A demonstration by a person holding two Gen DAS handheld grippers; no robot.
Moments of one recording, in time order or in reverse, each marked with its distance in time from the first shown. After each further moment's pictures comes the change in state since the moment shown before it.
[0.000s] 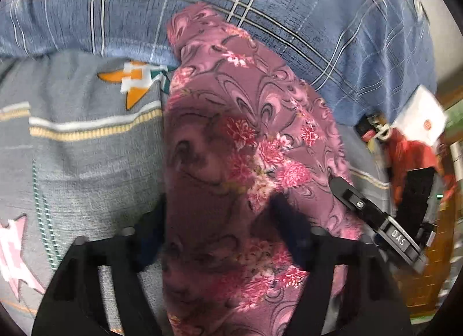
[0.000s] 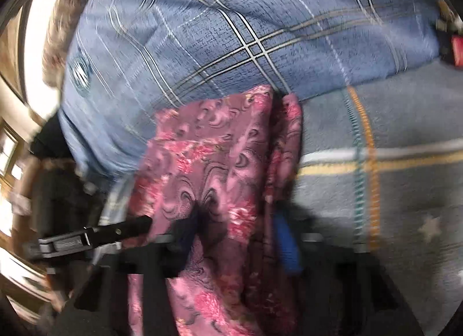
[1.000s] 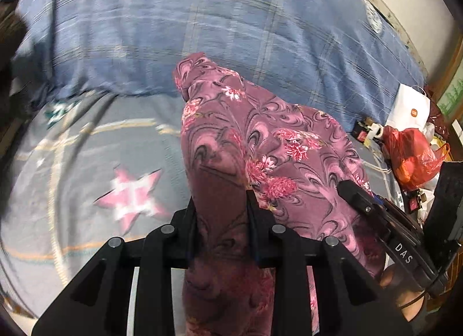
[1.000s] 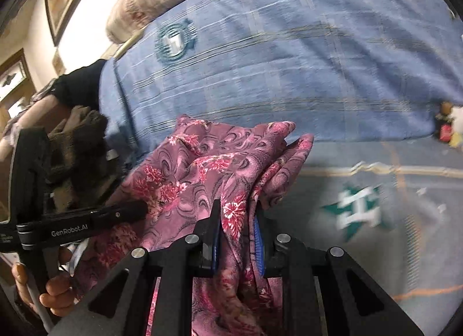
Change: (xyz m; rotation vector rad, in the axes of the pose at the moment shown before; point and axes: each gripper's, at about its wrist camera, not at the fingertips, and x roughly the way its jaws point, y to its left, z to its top) left arm -0.162 0.058 -0.094 0.061 -0.243 0.109; right arm -0.065 0.182 -0.086 -0.262 -0.160 -0.040
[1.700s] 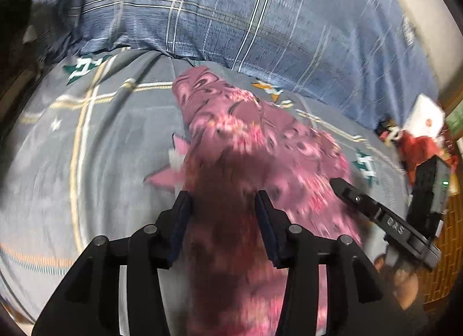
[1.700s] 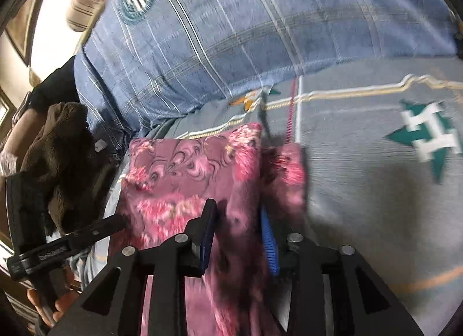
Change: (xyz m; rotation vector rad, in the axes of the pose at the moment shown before) left arm 0.054 0.089 0.004 -0.067 0.095 0.019; right arm 0.111 -0.006 -0.019 0.211 0.187 0.052
